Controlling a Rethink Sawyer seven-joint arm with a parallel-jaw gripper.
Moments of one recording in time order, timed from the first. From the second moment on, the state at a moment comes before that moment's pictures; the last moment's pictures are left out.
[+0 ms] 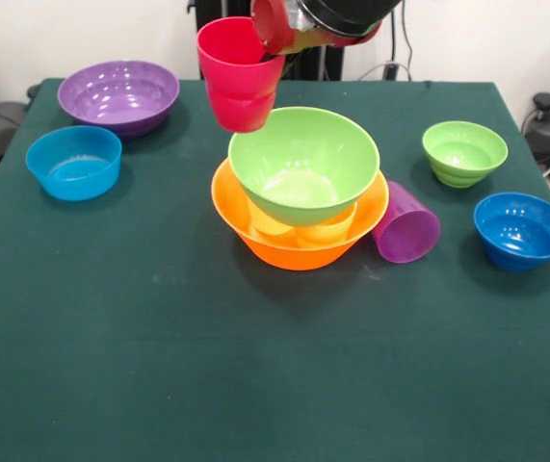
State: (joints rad) arm -0.09 -0.51 0.00 1.02 -0.44 1.47 1.27
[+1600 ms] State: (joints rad) arm -0.03 -0.41 -0.05 0.96 -0.37 1.49 1.33
